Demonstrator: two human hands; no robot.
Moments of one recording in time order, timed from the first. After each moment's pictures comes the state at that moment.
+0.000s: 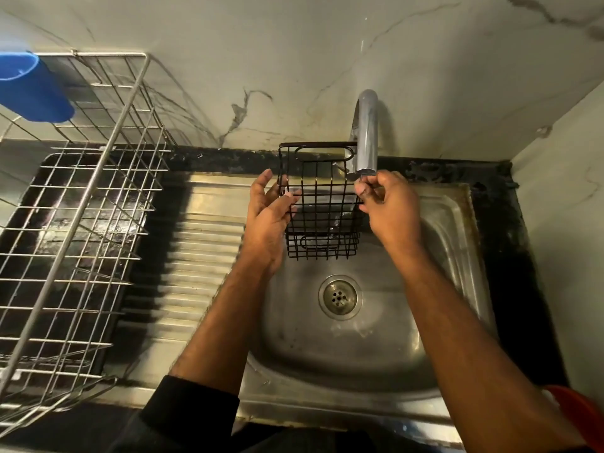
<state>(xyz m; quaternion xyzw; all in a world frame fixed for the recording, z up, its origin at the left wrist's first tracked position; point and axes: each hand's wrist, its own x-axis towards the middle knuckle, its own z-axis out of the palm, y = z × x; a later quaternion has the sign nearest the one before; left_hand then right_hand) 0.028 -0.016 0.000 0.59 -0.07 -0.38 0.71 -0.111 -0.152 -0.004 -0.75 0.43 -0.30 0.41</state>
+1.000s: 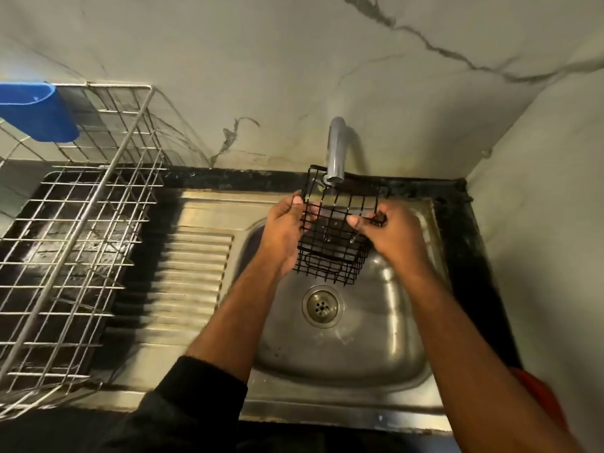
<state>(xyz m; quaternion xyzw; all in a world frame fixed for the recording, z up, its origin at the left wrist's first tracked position) -0.018 -0.037 0.014 0.60 -0.11 -0.43 0.67 -0.178 -0.134 0.035 -0.78 0.49 -0.21 0.32</state>
